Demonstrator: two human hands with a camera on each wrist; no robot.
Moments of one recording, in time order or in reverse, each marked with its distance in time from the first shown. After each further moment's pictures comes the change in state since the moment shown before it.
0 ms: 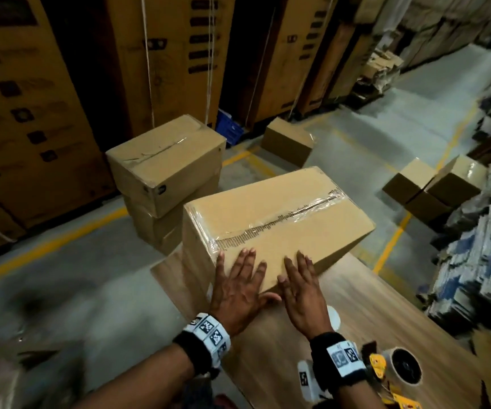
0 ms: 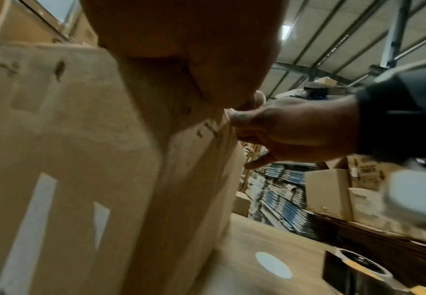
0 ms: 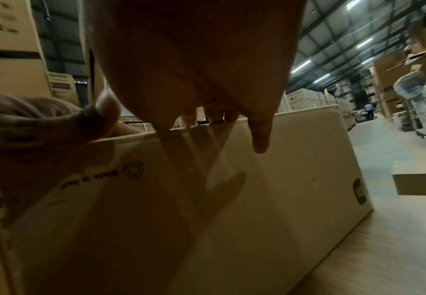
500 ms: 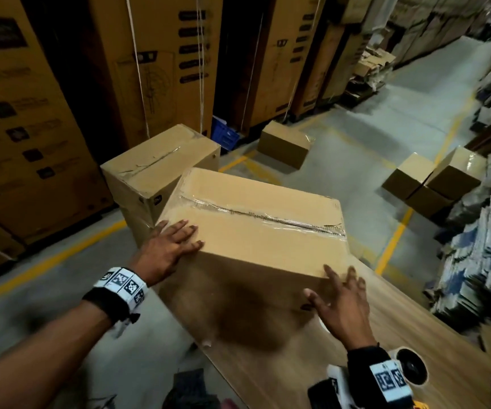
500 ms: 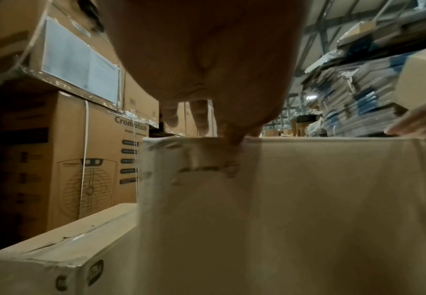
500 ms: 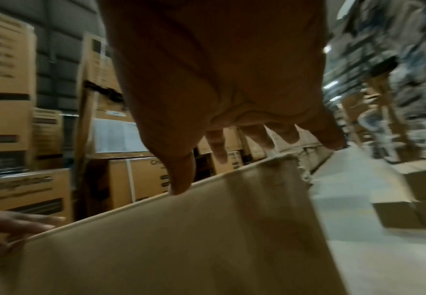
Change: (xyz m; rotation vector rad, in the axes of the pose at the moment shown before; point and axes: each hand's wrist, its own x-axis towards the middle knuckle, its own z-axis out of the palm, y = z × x) left_hand 0.021 -0.179 -0.068 0.143 -0.074 0.176; right_hand -0.013 0.028 -0.066 -0.208 -0.021 0.385
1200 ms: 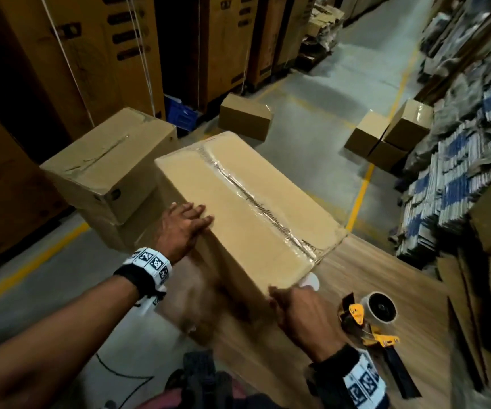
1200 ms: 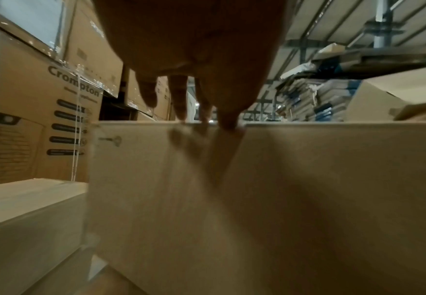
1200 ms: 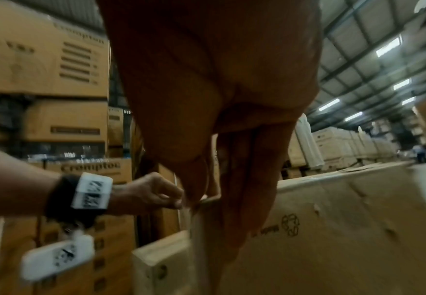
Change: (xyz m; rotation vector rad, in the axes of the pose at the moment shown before) left_hand 0.089 0.066 0.018 -0.154 0.233 0.028; right_hand -0.077 -0.031 0.009 -0.144 -0.092 -0.278
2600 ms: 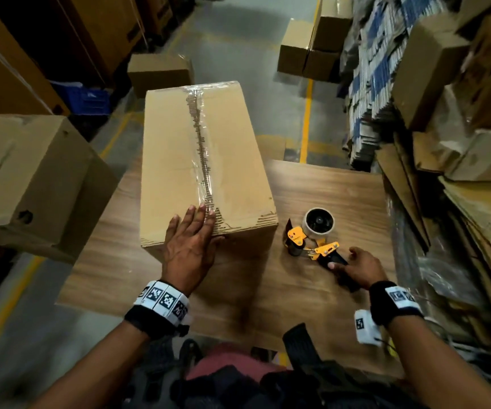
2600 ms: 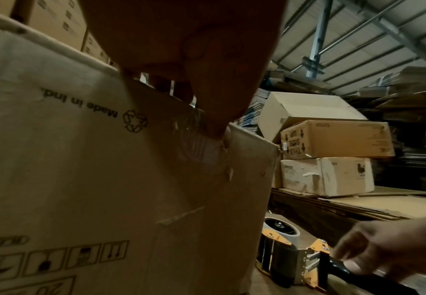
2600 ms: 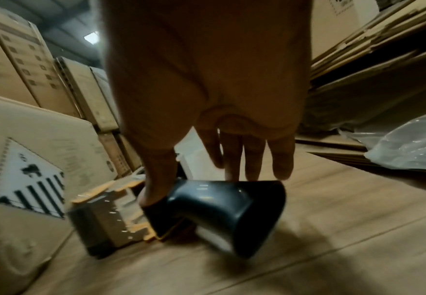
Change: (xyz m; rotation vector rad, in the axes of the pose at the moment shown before) left_hand -0.022 0.228 0.070 0.002 0.000 0.158; right_hand -0.135 0.301 0.094 0.529 -0.074 1.007
